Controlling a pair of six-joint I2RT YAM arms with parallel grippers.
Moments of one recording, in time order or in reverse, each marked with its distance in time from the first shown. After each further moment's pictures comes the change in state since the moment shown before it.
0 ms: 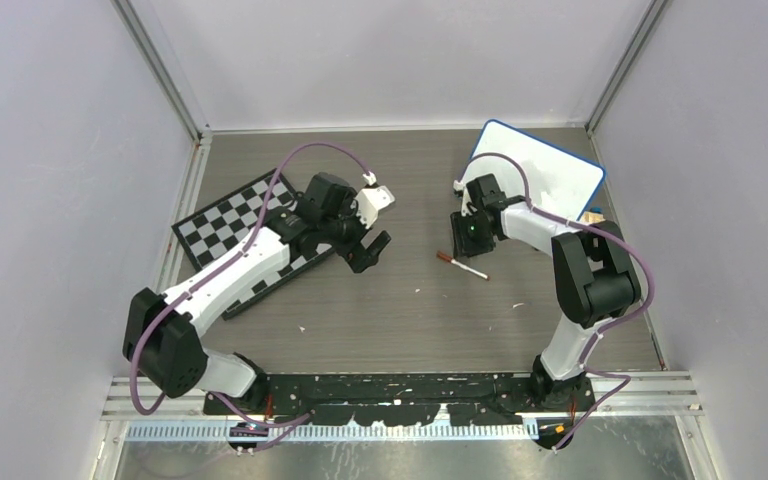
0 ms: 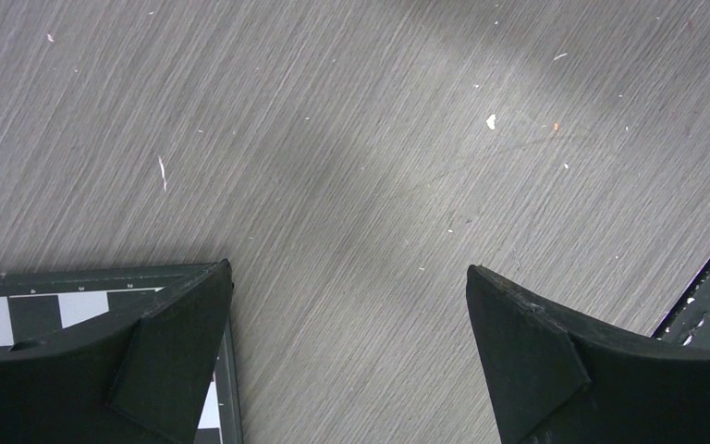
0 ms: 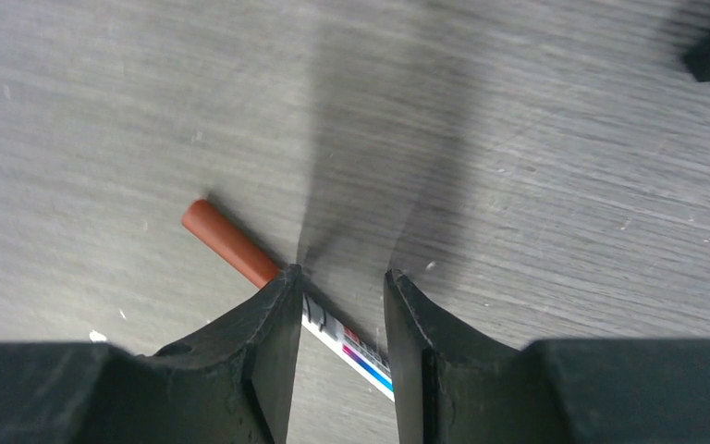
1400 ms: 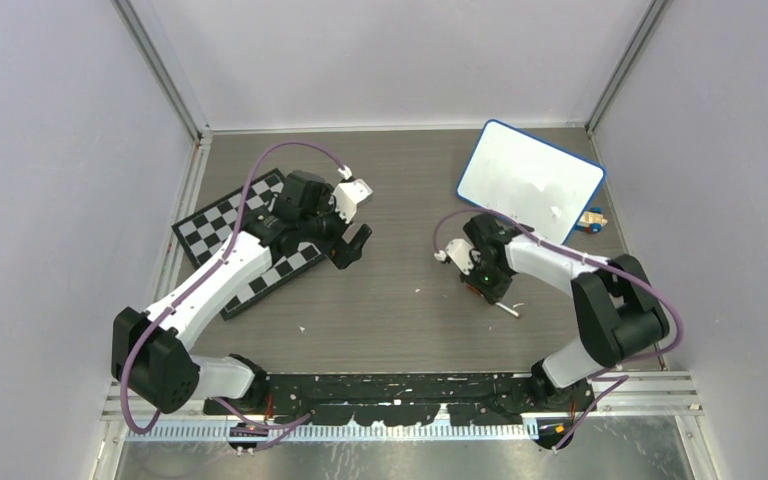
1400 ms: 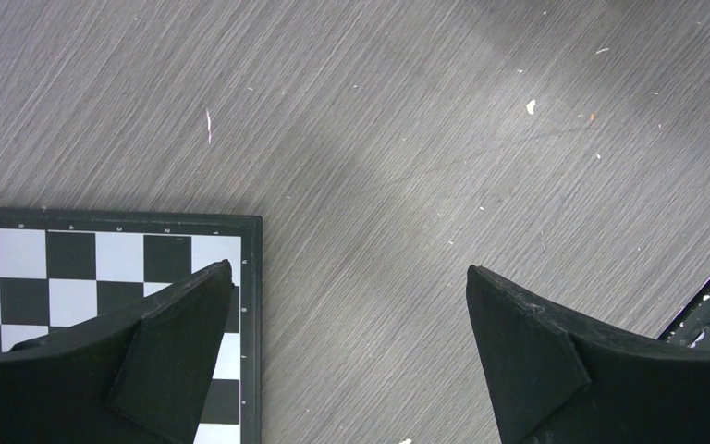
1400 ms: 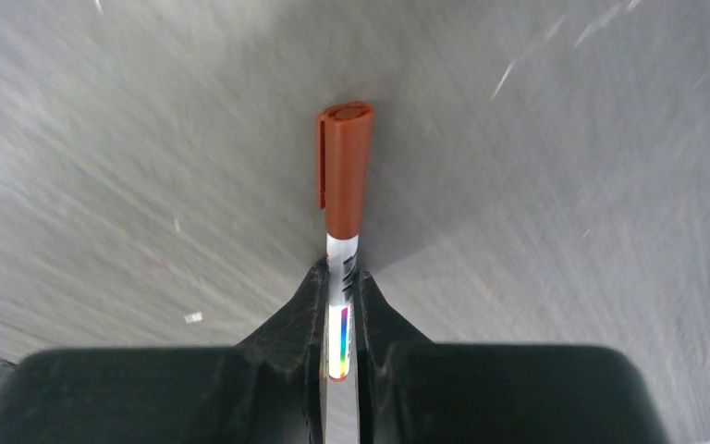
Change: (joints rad) left arm 0.100 -0.092 -0.039 -0.031 0.007 -0.005; right arm 0.119 -0.196 -0.196 -0.279 0.099 -0.672
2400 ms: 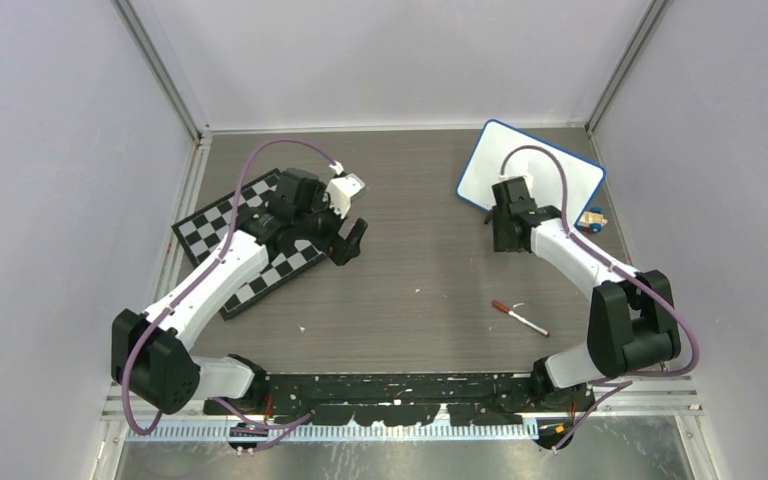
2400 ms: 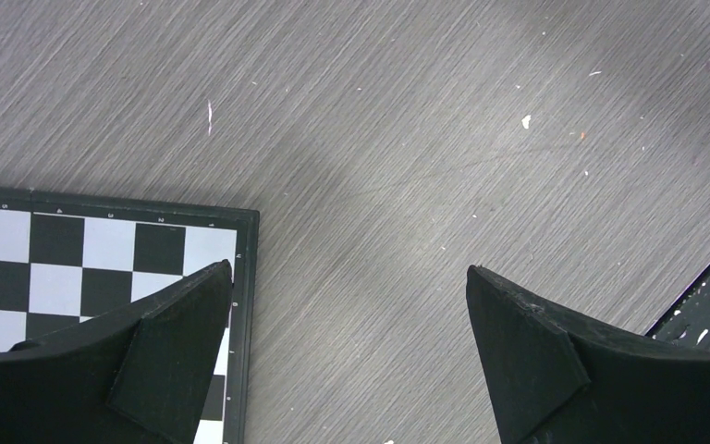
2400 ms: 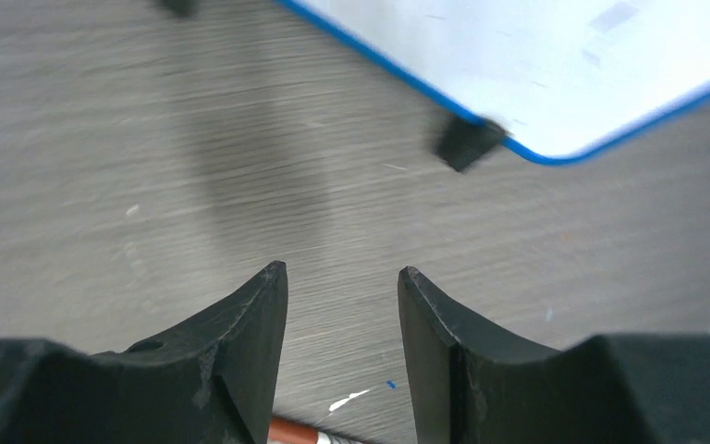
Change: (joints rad) left arm 0.039 -0.002 0.000 0.003 0.027 -0.056; right arm -0.158 -0.114 0.087 0.182 0.366 0.676
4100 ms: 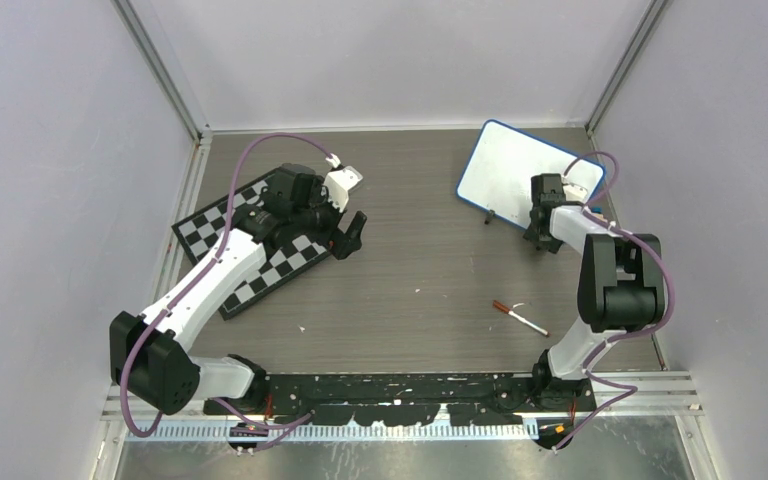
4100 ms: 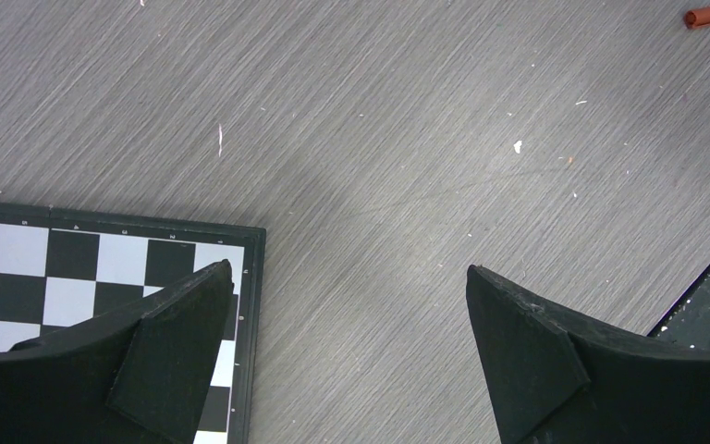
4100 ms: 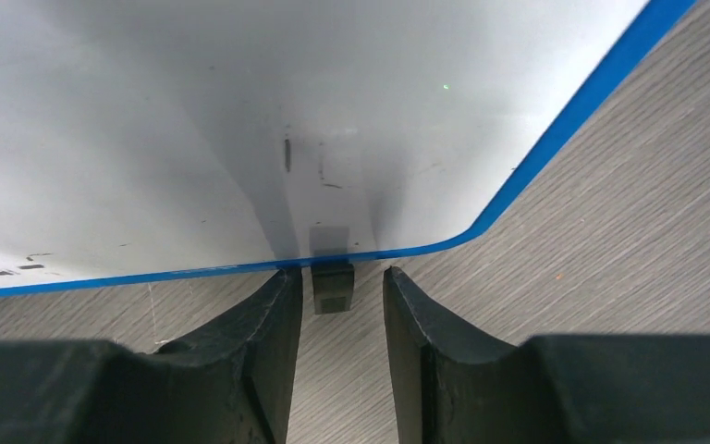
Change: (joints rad) left arm 0.011 -0.006 0.028 0.015 0.017 -0.018; right arm -0.301 0.232 0.018 0.148 0.069 0.362
